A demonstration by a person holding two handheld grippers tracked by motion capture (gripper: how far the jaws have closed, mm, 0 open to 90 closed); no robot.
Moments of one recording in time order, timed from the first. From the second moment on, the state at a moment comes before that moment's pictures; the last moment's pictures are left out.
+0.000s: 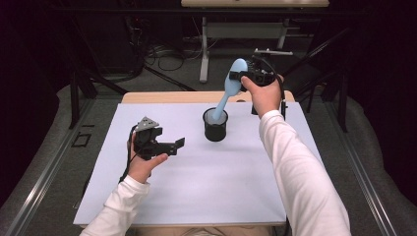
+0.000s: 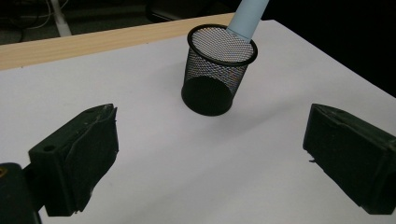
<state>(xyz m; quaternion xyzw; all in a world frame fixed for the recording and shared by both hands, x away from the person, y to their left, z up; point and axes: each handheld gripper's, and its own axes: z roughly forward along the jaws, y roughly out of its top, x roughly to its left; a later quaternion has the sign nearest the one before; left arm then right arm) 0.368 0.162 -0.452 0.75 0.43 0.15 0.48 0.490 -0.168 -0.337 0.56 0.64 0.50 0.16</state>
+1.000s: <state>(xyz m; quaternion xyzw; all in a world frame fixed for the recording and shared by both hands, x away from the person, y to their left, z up) 0.371 0.162 -0.457 0.75 0.44 0.13 0.47 0.495 -0.139 -0.351 0.54 0.66 0.48 0.19</state>
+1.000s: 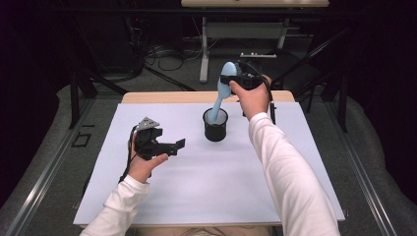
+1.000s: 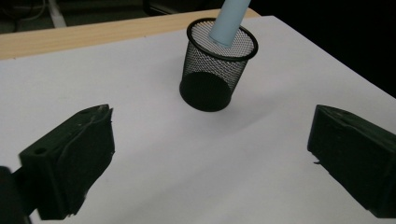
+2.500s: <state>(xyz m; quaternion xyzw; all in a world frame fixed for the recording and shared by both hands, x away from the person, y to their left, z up) 0.372 0.159 -0.461 0.76 0.44 0.13 0.46 0.501 -0.121 -0.379 0.52 0.68 0.46 0.21</state>
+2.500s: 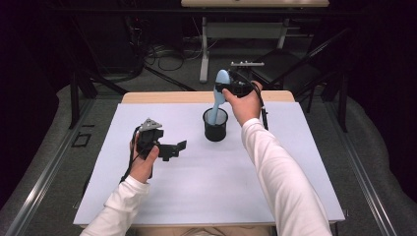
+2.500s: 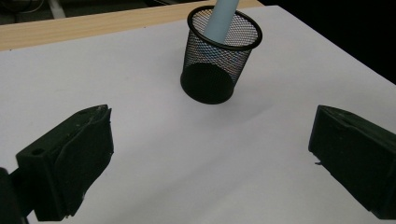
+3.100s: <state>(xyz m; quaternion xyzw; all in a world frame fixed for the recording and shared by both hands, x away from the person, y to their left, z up) 0.372 0.159 -0.461 0.76 0.44 0.13 0.46 0.502 -0.116 -0.396 0.52 0.69 0.46 0.22</state>
